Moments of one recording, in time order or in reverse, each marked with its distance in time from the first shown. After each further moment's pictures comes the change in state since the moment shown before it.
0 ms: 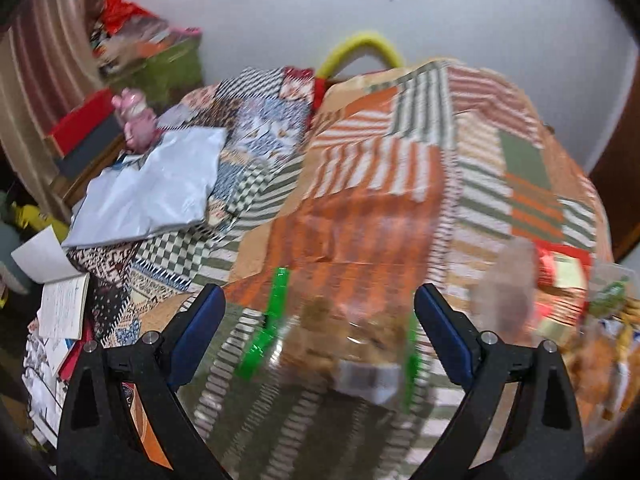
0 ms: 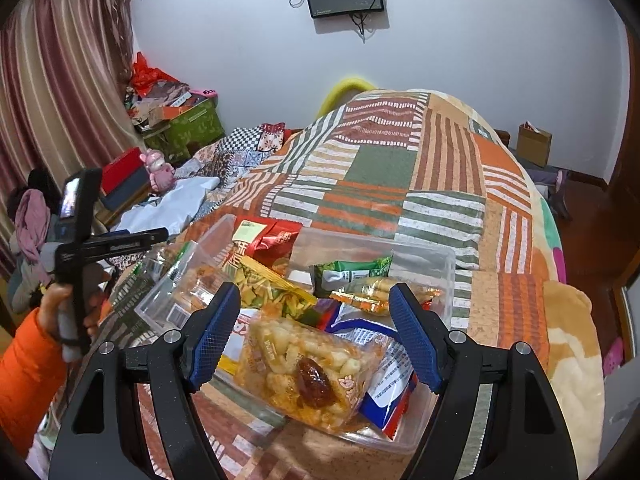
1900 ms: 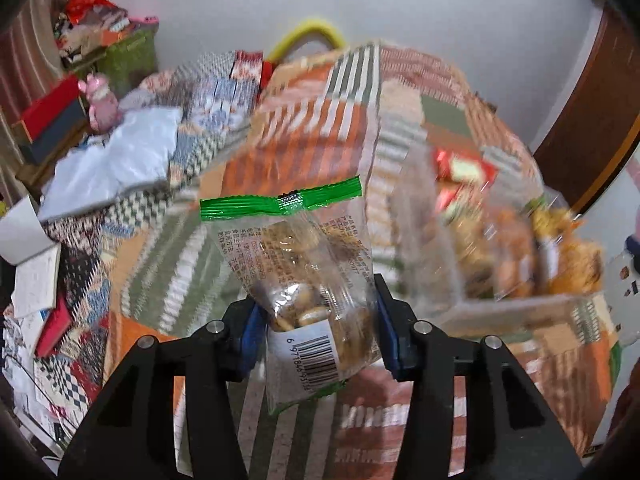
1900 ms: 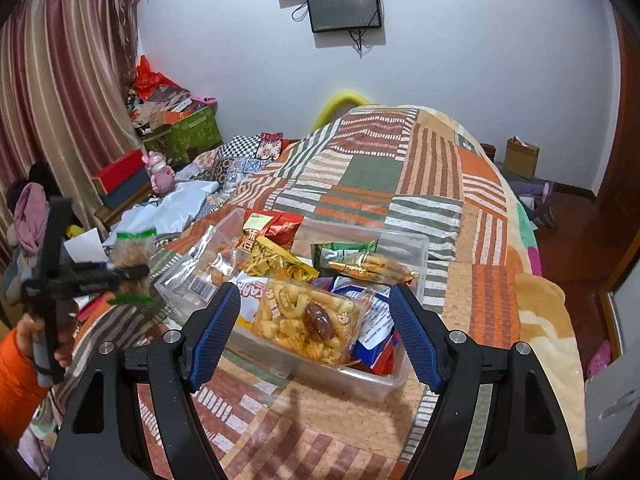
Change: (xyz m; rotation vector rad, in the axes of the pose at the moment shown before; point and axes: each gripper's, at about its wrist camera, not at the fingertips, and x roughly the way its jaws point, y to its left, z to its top) left arm -0.083 -0.004 -0.064 0.066 0.014 -0.229; right arm -0.047 0.007 -0.020 -0.026 -0.054 -0.037
